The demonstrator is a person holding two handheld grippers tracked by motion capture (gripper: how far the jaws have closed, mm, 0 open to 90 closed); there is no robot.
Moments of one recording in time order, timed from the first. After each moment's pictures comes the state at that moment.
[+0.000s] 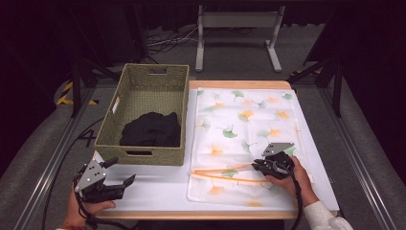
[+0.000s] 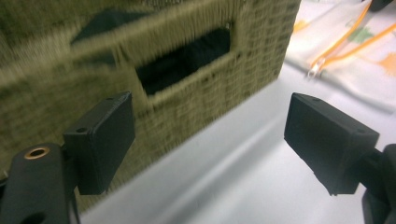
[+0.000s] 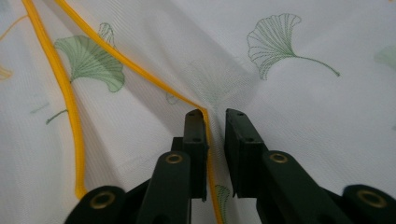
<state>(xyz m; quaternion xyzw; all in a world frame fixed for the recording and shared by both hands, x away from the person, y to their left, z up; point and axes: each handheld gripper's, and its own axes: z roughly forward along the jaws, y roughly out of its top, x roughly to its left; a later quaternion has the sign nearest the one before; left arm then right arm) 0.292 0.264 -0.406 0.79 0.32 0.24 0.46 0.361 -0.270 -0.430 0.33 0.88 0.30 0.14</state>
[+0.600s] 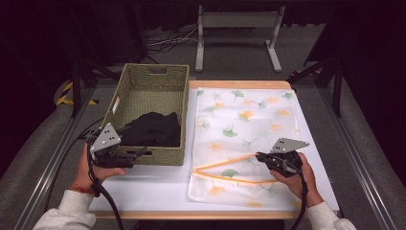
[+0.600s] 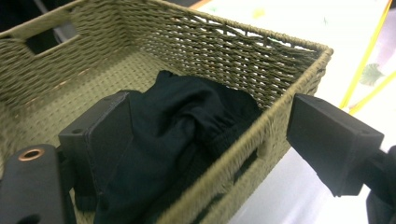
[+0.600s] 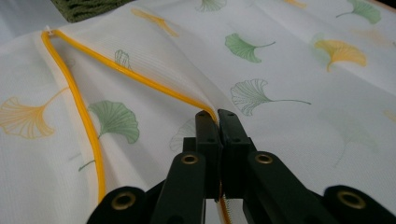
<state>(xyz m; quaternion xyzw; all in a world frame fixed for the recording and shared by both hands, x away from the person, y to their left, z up) 0.360 0.230 -0.352 0.82 0.27 0.24 0.44 0.347 -0.275 -0.395 0.31 0.85 0.38 0.19</state>
